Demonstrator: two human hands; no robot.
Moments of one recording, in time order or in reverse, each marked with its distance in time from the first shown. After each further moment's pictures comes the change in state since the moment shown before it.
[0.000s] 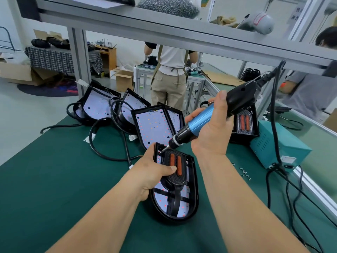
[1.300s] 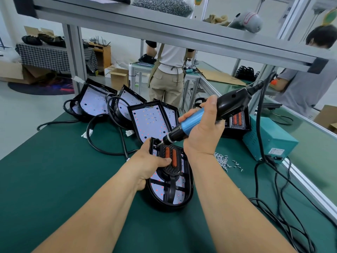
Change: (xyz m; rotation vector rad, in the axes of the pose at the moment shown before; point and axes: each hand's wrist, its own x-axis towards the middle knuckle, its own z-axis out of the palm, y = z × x) left_hand 0.000 0.000 0.000 -0.069 0.009 -0.019; right_hand -0.017 0.006 -0.003 -0.015 0.037 -0.071
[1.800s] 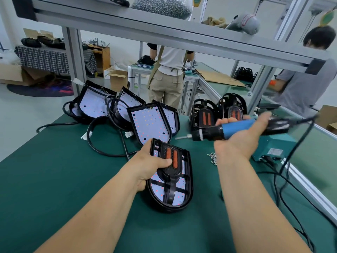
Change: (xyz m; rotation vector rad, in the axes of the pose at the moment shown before) left_hand -0.005 0.005 0.001 -0.025 -0.060 -0.005; right_hand 0.038 -0.032 -0.059 0.302 0.407 0.125
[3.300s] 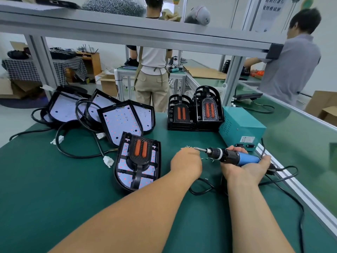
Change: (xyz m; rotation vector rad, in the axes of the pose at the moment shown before) left_hand 0.053 -0.016 0.191 1.048 0.094 0.212; right_hand 0.055 -0.078 -0.122 0.409 0.391 0.277
